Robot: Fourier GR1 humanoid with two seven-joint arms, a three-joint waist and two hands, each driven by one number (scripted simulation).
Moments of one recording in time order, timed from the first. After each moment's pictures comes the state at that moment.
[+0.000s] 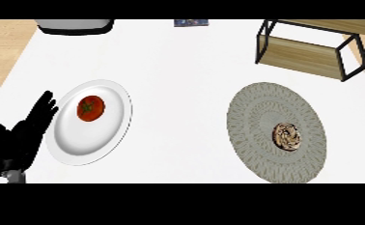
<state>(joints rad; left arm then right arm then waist) 0.04 0.32 0.16 -1.44 0.11 -0.06 0.10 -0.58 -0.63 -0.46 -1.93 0.18 0.53 0.68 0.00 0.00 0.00</state>
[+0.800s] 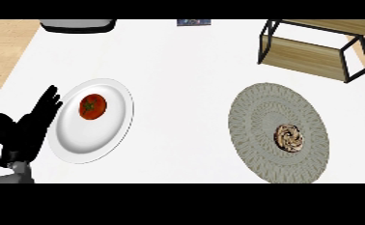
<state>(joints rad) -0.02 0.31 0.17 -1.40 0.08 -0.07 0.10 -0.83 -0.82 -0.30 -1.49 0.44 0.43 0.51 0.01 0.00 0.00</state>
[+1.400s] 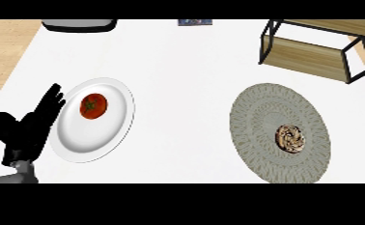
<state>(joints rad) -0.02 0.29 0.16 -1.44 0.07 -0.07 0.13 -0.96 -0.82 -0.24 -1.05 0.61 0.24 0.26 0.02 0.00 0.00</state>
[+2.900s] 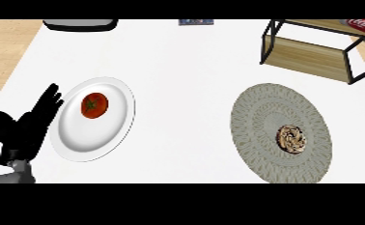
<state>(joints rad) -0.03 0.29 0.19 -1.42 0.06 -0.11 0.12 -1.22 -0.84 -0.43 -0.36 0.58 0.07 0.00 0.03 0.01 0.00</state>
